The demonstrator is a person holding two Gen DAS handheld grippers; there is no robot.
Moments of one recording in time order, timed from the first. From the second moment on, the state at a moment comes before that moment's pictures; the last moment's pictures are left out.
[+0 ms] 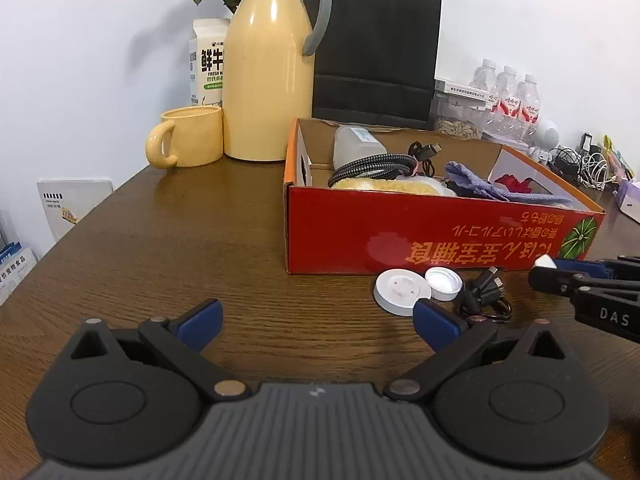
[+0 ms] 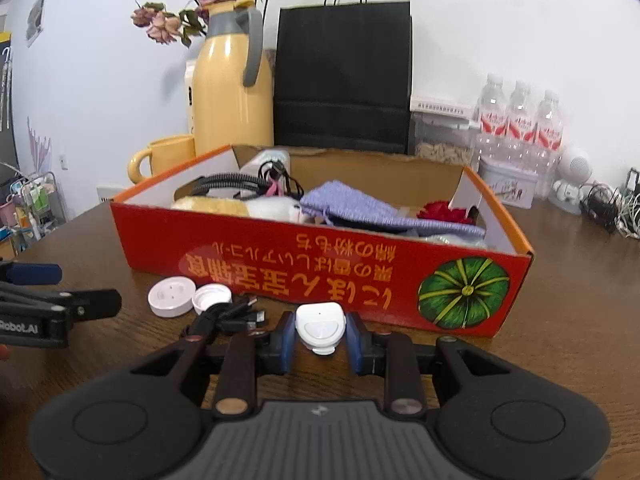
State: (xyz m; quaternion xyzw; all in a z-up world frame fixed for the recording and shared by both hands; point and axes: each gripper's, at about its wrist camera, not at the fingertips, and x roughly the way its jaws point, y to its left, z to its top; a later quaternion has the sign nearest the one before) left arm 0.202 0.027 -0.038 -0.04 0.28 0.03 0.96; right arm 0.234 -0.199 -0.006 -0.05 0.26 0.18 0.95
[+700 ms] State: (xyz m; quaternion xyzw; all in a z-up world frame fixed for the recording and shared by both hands) left arm 0.242 -0.001 -0.044 0.02 0.33 0.02 0.94; right arm 0.221 -0.219 0.009 -0.02 0.21 0.18 0.96
